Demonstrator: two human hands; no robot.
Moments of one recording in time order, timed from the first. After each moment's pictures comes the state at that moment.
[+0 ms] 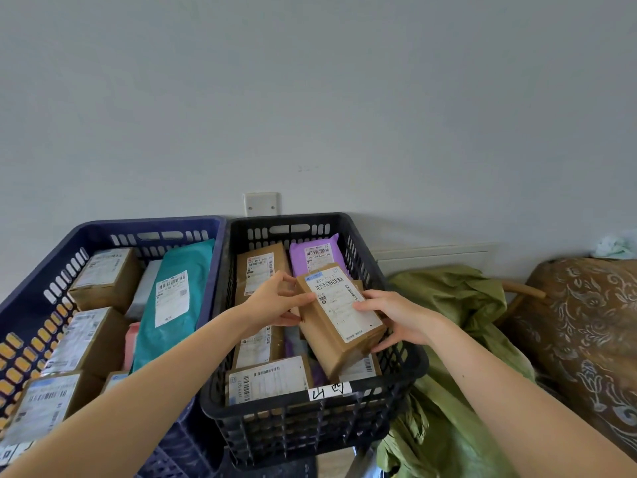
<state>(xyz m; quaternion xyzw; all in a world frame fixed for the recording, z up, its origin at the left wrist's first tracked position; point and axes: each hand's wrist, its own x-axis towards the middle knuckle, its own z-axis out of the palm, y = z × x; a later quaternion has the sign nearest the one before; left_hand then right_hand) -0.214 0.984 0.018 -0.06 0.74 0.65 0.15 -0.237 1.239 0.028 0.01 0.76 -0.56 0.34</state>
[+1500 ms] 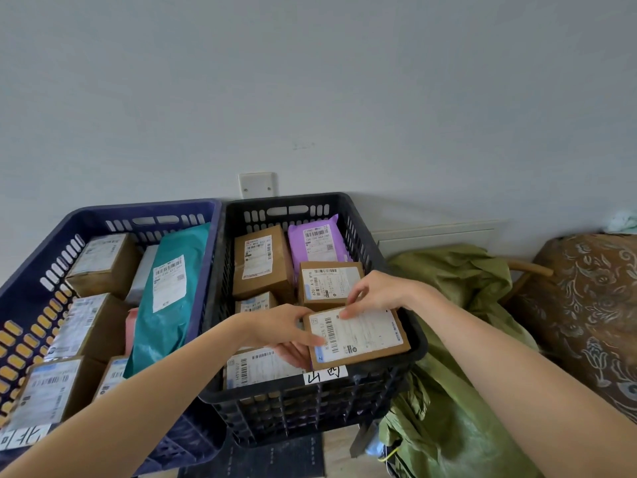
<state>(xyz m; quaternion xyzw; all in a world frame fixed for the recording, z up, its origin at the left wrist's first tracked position) -0.193 1.003 -0.006 0.04 0.75 0.50 0.43 -0.259 1.224 0.025 -0.17 0.91 -0.23 0.31</state>
